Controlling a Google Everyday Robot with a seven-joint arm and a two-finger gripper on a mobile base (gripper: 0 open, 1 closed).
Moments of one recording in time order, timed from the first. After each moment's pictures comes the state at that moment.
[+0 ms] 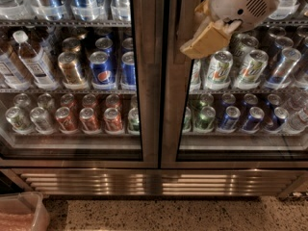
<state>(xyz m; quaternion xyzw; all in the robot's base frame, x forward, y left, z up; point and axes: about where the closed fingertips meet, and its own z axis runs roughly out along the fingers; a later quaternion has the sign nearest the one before) 0.473 -0.068 1.012 -0.68 0.66 0.20 0.24</state>
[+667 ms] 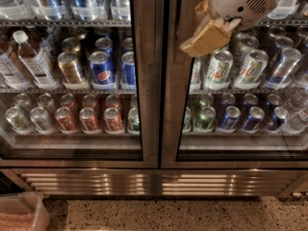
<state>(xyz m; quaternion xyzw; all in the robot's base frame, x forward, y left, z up) 0.475 -0.069 1.015 -0.68 0.66 0.20 0.24</state>
